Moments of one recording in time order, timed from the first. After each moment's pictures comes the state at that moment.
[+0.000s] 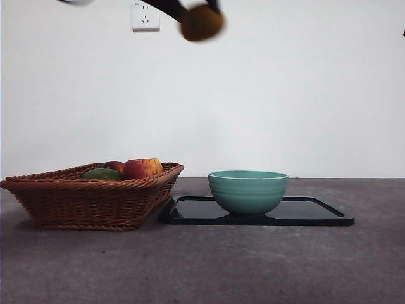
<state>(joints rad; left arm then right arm) -0.67 1.57 1.70 -0.75 -0.01 -0.12 0.49 0.64 0.80 -0.89 -0.19 0.16</state>
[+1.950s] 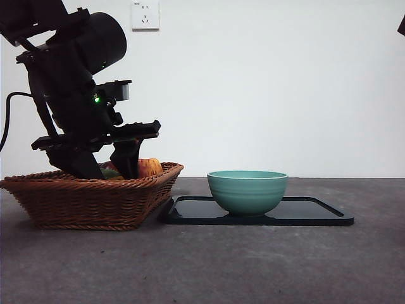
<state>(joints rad) -0.48 1.66 1.01 -0.25 -0.07 -0.23 0.49 0.64 0.80 -0.87 -0.19 0.16</state>
